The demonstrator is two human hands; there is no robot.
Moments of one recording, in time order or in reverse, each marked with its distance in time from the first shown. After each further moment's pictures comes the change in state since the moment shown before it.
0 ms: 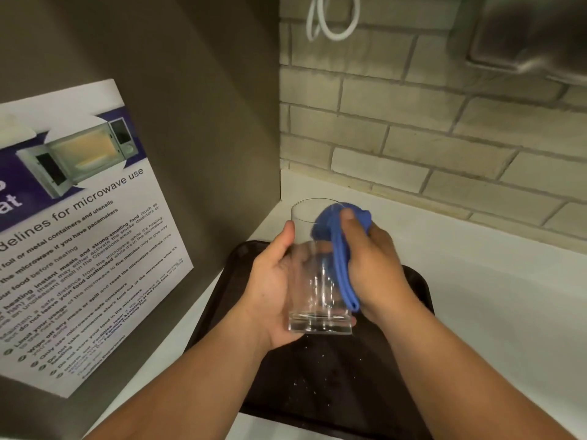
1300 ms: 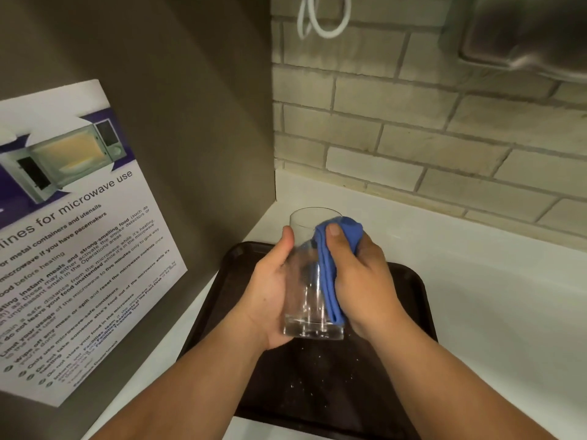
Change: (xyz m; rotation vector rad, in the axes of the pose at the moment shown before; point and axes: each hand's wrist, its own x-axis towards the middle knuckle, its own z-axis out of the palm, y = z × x) left_hand 0.007 -0.005 -0.003 0.090 0.055 -0.013; right_hand -0.006 0.018 0.005 0.045 0.041 0.075
